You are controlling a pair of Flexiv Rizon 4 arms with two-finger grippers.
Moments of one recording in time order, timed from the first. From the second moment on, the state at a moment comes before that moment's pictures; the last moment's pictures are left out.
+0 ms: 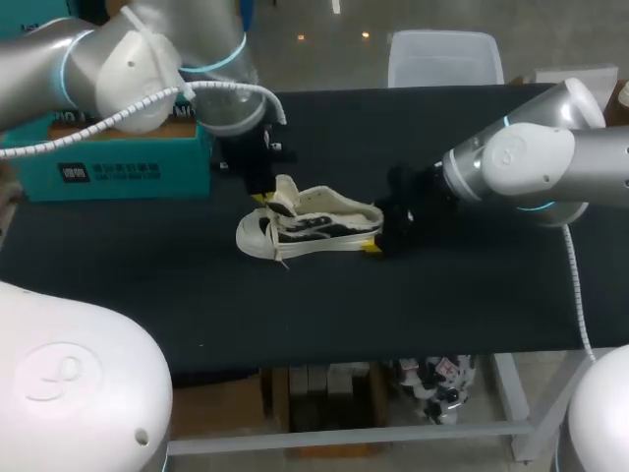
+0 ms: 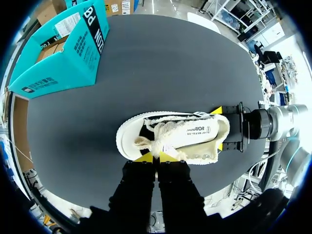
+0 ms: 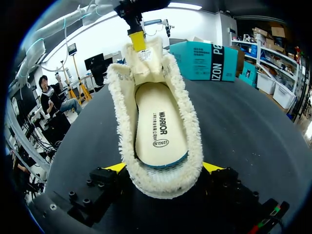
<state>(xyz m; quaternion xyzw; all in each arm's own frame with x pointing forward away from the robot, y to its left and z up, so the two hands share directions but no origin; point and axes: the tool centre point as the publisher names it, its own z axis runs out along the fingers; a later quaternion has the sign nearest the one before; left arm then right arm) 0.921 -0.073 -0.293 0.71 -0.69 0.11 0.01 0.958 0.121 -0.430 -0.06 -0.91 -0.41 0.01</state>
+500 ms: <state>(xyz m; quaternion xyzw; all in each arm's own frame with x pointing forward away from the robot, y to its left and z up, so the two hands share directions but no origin) 0.921 -0.055 -0.304 0.67 -0.72 0.16 0.11 0.958 0.125 -0.430 -0.06 -0.91 -0.41 0.01</state>
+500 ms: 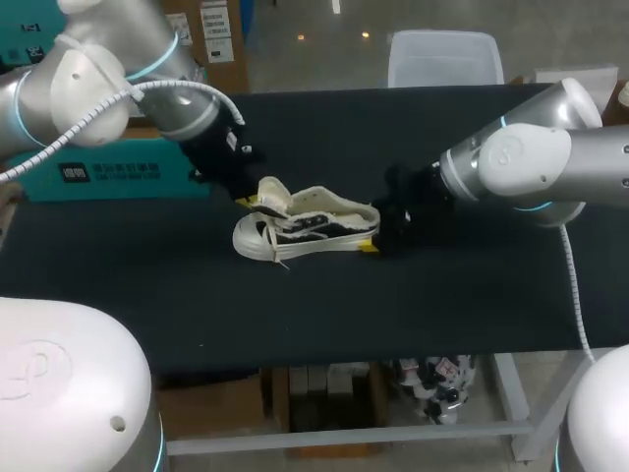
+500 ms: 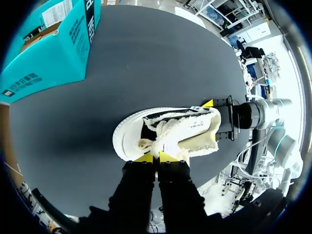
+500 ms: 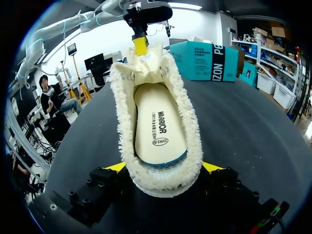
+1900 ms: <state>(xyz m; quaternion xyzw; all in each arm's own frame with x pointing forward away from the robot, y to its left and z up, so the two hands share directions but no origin) 0.928 -0.130 -0.247 0.20 -0.97 0.12 0.10 0.958 0.122 -0.431 -0.06 -0.91 -0.40 0.01</state>
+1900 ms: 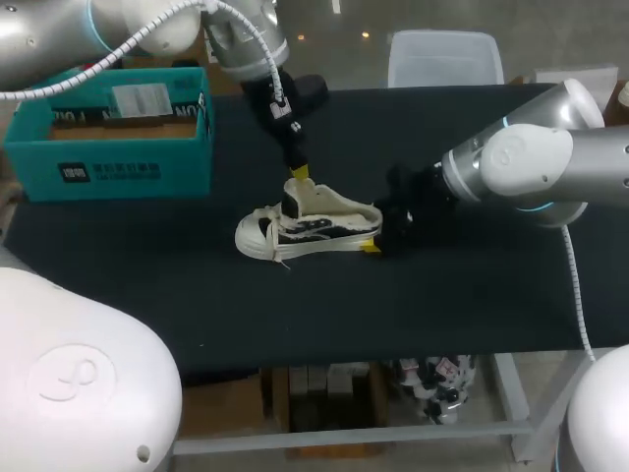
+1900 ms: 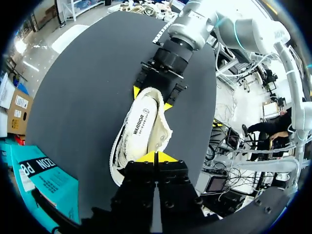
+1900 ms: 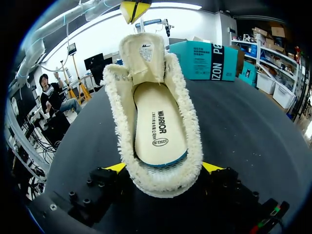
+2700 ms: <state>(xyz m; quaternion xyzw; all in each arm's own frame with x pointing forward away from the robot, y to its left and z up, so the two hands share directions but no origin) 0.943 -0.160 -0.294 0.11 -0.99 0.06 0.03 0.958 0.122 -0.431 -0.06 -0.91 -0.40 0.01</state>
